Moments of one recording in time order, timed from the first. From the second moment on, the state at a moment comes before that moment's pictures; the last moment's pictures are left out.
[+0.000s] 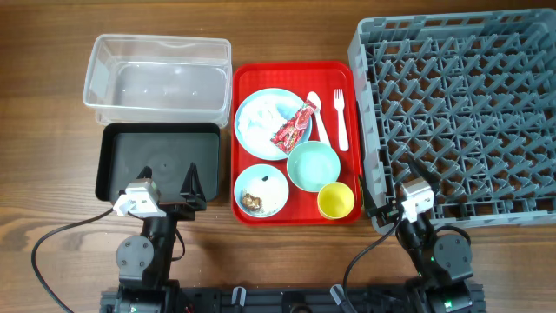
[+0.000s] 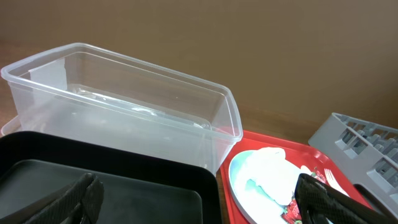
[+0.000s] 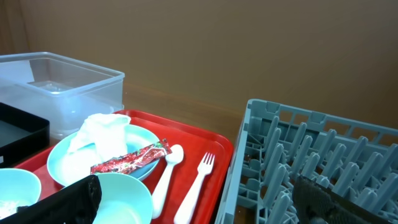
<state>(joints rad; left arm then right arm) -0.09 0.01 0.01 -0.07 -0.03 -0.32 0.26 0.02 0.01 0.00 -0.09 -0.13</state>
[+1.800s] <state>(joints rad) -0.95 1.87 1.43 -0.97 0.15 -0.52 0.06 1.02 1.17 -0.98 -0.24 0.38</state>
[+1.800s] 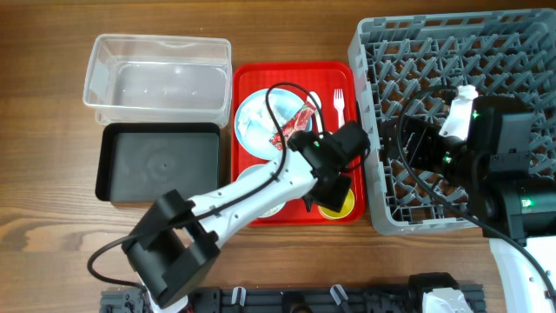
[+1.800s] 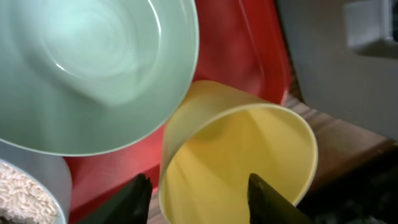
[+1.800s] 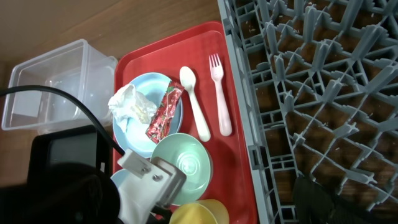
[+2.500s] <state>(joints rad) -0.23 1.52 1.52 -1.11 1.31 -0.28 0.29 1.11 1.17 -0.49 -1.03 0.10</state>
